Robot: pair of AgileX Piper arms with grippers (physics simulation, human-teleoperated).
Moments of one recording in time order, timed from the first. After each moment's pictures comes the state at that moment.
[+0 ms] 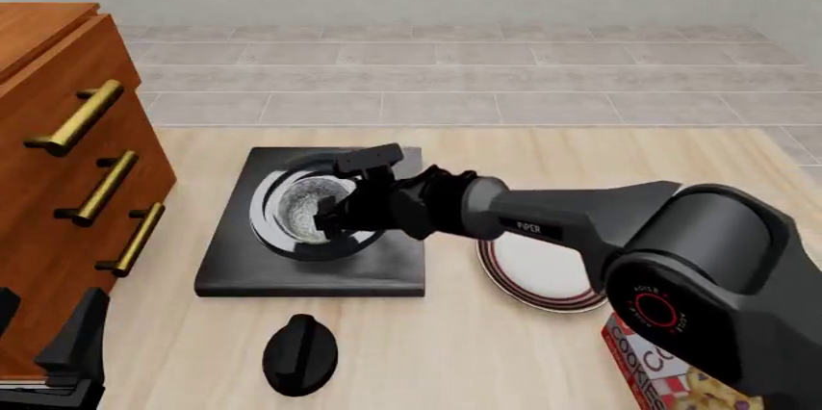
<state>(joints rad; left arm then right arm) 0.00 0.01 0.00 0.00 0.00 0.74 2.18 -1.54 0.15 0.24</state>
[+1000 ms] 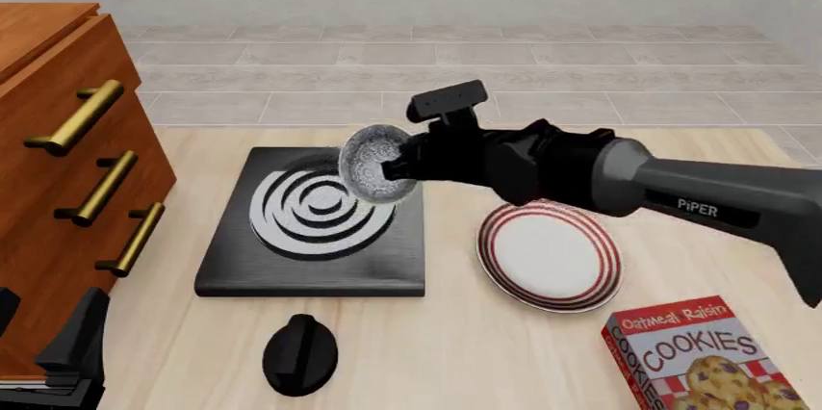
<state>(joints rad) 0.00 0.01 0.00 0.00 0.00 0.61 1.82 -1.27 0.08 0.11</state>
